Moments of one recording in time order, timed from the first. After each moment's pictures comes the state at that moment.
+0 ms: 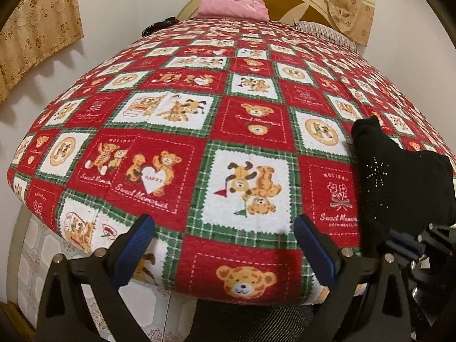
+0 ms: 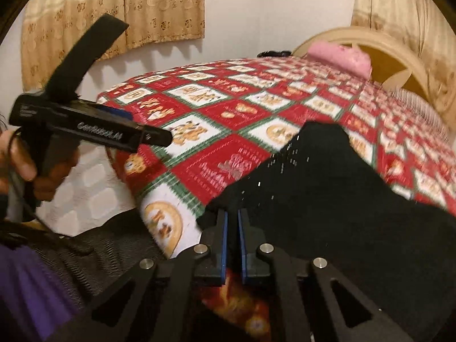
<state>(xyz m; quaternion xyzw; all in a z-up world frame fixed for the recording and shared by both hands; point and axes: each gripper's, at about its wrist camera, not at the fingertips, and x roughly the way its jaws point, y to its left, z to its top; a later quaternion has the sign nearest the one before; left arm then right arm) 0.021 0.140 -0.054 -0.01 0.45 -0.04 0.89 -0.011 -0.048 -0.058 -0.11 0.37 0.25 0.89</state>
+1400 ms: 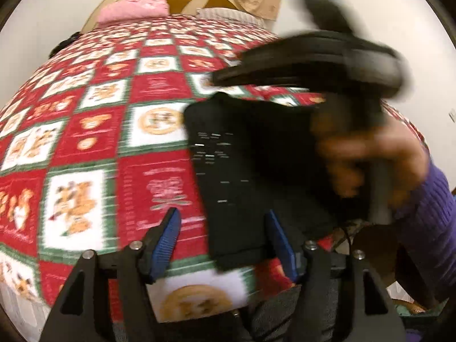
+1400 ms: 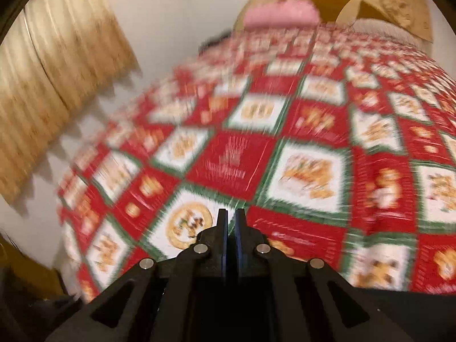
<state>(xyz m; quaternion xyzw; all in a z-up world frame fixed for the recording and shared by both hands) 0.006 0.036 -0.046 0.02 0.44 -0.25 0.86 0.140 -0.128 -0.026 0.09 0.41 0.17 0.89</state>
